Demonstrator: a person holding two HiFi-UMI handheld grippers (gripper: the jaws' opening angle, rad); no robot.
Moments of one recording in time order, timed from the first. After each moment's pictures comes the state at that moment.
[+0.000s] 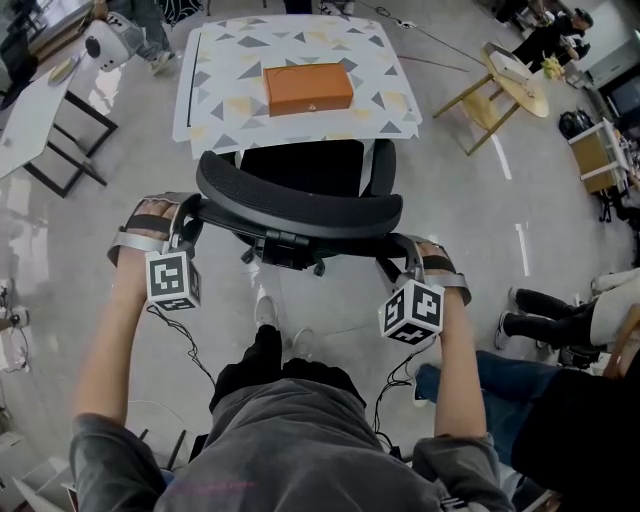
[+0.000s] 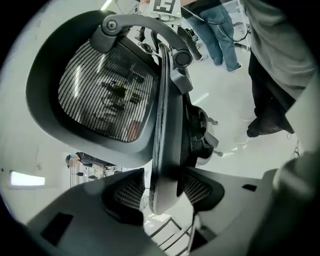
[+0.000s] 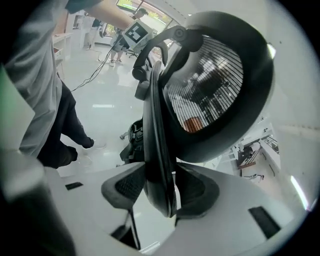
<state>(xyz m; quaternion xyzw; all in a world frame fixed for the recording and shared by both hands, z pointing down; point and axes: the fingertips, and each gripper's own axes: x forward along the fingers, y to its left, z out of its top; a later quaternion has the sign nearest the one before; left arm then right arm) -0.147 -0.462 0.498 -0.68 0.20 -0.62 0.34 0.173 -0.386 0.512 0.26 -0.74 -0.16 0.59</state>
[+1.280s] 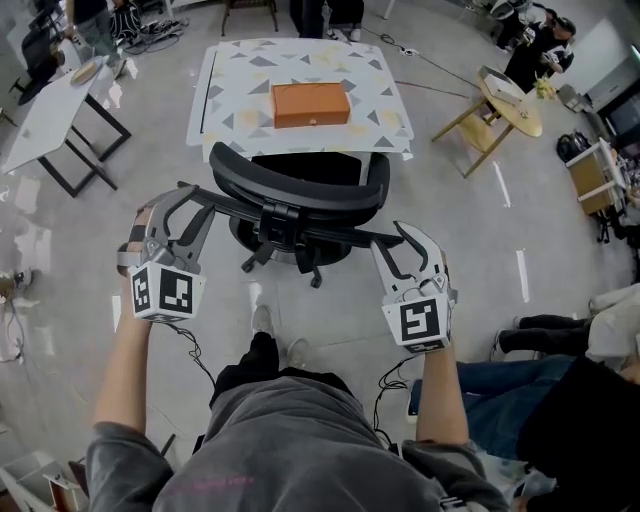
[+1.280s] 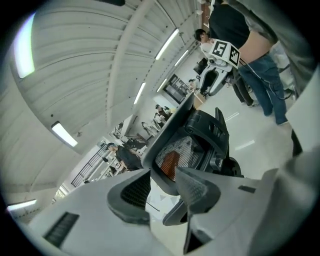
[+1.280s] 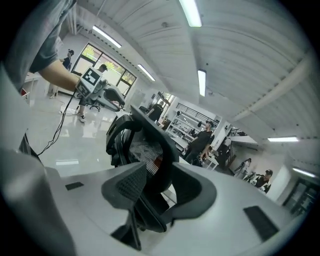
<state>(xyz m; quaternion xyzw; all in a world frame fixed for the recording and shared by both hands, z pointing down) -0.113 -0.404 0.354 -0.78 0.43 -0.36 0.28 0.160 -0.362 0.367 0.45 -0.83 -0.15 0.29</state>
